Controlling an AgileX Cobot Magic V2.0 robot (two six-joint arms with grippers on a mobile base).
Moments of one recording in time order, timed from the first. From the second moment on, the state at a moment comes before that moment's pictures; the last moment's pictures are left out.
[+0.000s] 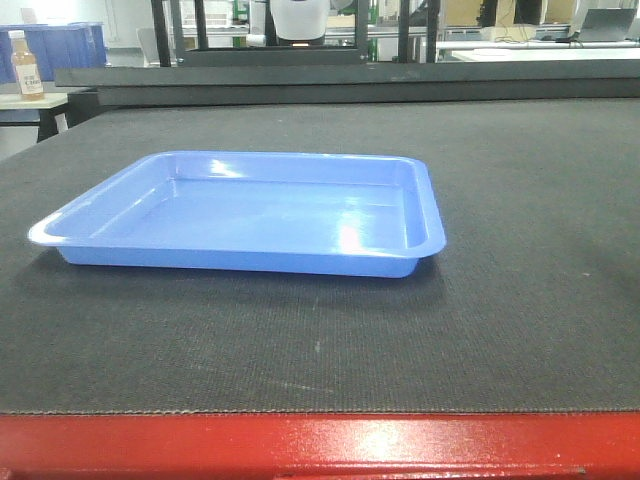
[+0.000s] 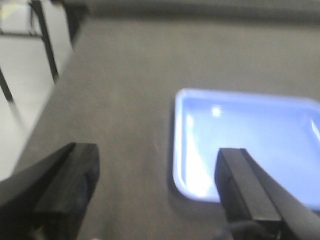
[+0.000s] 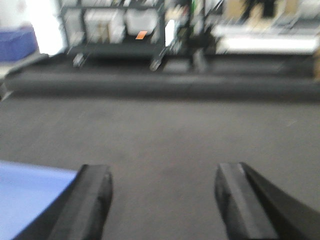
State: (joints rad) left arm -0.14 0.65 -0.83 -0.04 0.61 0.01; right arm 0.07 0.62 -0.73 0.09 0.25 0.00
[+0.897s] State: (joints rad) left arm -0.20 1.70 -1.53 -0.01 1.00 0.04; right arm 0.44 1.77 -1.61 -0.04 0.99 0.48
